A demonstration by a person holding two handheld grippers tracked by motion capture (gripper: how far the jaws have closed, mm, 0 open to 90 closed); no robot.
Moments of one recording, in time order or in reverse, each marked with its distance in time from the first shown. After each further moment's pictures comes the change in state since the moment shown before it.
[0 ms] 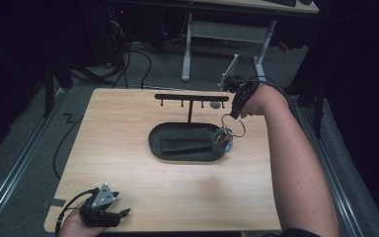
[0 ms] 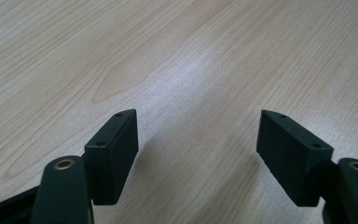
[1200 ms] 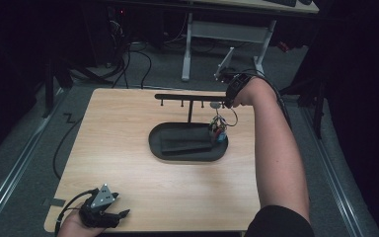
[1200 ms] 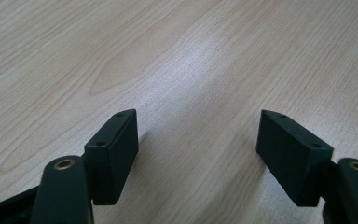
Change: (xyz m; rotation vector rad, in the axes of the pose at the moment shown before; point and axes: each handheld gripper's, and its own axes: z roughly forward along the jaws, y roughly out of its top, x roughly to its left) left arm 0.001 -0.004 0.002 0.001 -0.011 0.005; right arm -0.029 0.035 0.017 -0.062 -0.015 0.040
